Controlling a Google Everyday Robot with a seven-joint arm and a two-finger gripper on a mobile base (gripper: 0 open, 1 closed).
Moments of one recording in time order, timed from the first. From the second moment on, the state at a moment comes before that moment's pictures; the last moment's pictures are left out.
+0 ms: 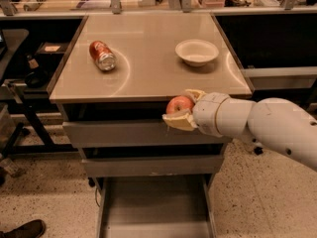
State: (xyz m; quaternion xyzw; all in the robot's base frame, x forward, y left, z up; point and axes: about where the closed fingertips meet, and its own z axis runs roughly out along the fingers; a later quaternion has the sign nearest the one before) arm 0.546 -0.062 0.824 -0.42 0.73 0.12 0.53
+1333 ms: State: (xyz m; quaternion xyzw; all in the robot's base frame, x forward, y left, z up) arm 0.609 -0.078 0.896 -0.40 0.71 0.09 0.57
